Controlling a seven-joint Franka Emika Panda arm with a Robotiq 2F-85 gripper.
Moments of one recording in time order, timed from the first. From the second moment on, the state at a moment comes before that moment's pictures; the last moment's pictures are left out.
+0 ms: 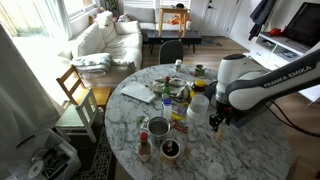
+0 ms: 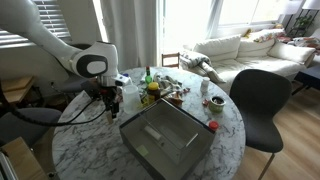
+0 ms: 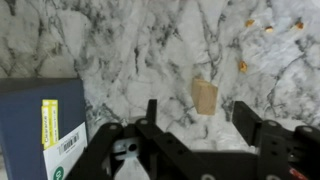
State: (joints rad) arm 0.00 0.21 -0.05 -2.34 -0.07 2.37 0.22
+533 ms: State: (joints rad) arm 0.00 0.19 -0.05 -2.34 -0.06 2.34 0.21
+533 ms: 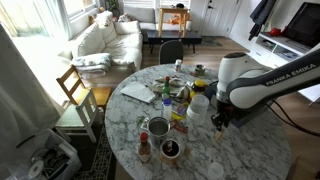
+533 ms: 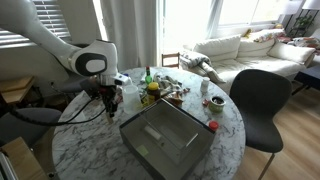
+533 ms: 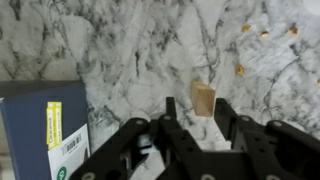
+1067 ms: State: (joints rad) arm 0.00 0.20 -0.05 -2.34 -0.02 2.29 0.16
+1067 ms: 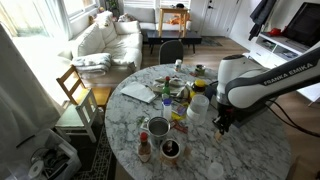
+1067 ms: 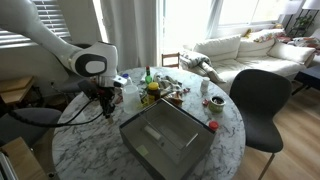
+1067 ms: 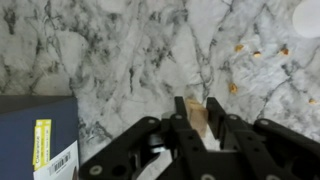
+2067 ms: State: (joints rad) arm 0.03 0.18 0.08 -2.29 0.10 2.29 -0.01
